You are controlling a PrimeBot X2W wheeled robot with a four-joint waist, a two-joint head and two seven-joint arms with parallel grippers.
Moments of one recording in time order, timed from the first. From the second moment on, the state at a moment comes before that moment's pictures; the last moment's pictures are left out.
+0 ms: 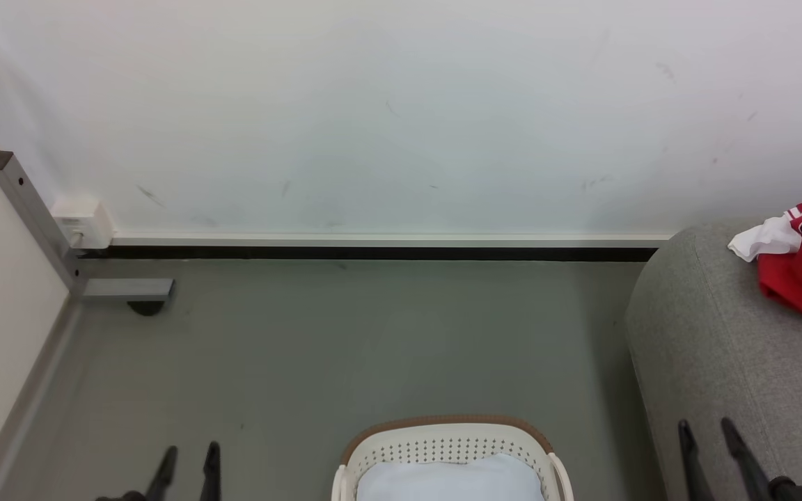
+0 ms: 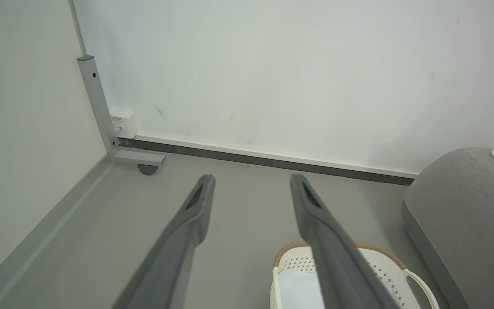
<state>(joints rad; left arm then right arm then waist) 0.05 0.19 -0.13 0.24 -0.33 0.07 -0.26 0.01 -0.05 -0.02 0.29 0.18 0.13 -0.26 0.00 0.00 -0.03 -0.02</state>
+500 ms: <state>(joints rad) 0.06 0.15 -0.12 0.29 -0.46 0.05 -0.22 0.03 -0.03 -0.03 0.34 0.33 0.13 -0.22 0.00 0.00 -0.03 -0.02</state>
